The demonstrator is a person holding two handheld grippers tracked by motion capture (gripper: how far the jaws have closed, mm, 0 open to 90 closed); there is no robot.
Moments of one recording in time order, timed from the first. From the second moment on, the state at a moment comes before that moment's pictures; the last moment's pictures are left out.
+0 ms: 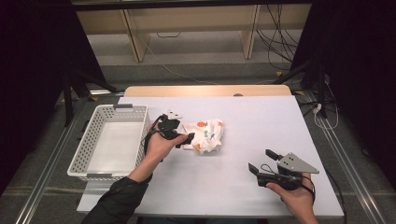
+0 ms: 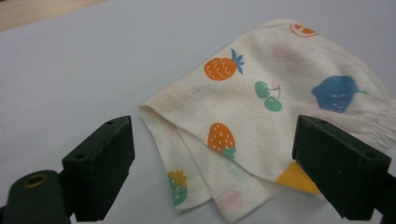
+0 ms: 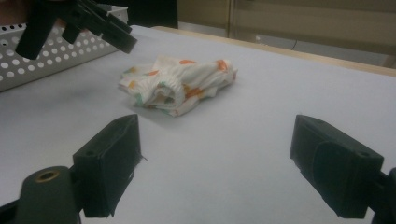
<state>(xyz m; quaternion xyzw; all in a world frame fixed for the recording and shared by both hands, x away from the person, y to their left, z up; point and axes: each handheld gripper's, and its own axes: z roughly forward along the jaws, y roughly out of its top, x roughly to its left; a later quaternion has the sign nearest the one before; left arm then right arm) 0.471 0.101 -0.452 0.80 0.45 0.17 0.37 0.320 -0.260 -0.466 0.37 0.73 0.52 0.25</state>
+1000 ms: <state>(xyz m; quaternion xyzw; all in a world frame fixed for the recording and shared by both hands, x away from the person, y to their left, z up) 0.498 0.062 -0.490 0.79 0.47 0.17 0.34 0.321 -0.261 -0.468 0.38 0.72 0.52 0.26</state>
